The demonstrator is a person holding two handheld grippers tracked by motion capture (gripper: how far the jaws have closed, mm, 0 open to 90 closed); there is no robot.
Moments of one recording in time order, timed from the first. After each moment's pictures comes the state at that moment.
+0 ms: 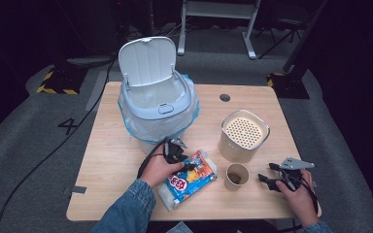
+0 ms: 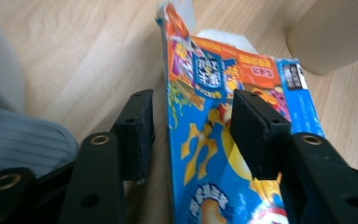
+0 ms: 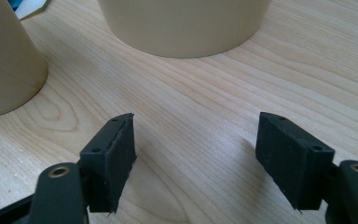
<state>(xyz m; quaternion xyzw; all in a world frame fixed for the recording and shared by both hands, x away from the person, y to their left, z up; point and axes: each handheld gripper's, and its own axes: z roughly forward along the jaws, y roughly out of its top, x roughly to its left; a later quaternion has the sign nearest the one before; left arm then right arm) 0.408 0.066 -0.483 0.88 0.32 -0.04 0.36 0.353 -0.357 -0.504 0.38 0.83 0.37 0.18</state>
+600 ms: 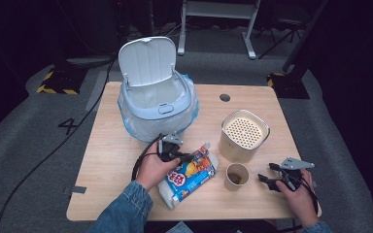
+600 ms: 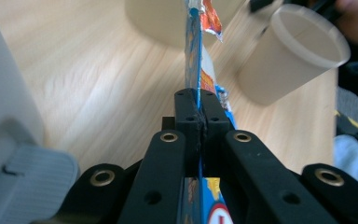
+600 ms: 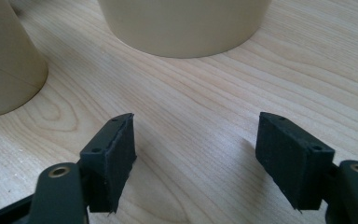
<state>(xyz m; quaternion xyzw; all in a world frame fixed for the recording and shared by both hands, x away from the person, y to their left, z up) 0.386 0.081 -0.432 0.84 0.28 -0.01 0.45 0.353 -0.357 -0.504 0.38 0.83 0.37 0.18</state>
